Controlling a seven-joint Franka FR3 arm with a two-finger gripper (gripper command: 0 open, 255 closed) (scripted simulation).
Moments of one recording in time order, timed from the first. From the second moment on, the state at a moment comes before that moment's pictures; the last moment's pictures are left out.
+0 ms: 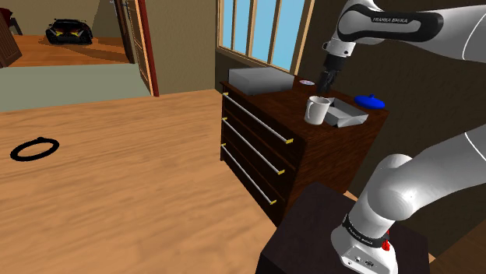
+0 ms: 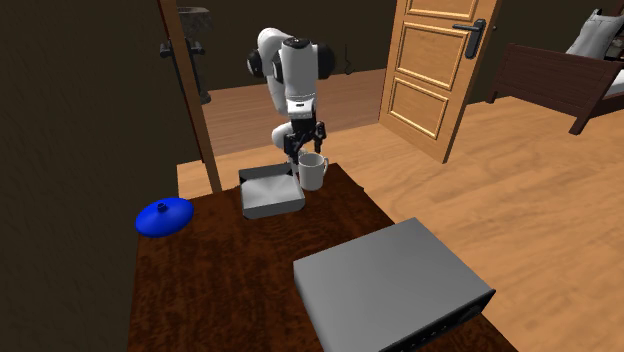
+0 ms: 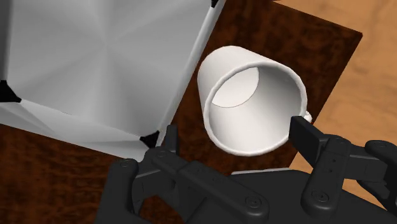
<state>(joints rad) -0.08 -0.53 -0.46 -2.10 -0.17 1.66 -0.43</state>
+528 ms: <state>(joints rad) -0.08 -0.50 -0.50 -2.17 -0.18 1.74 -0.47</state>
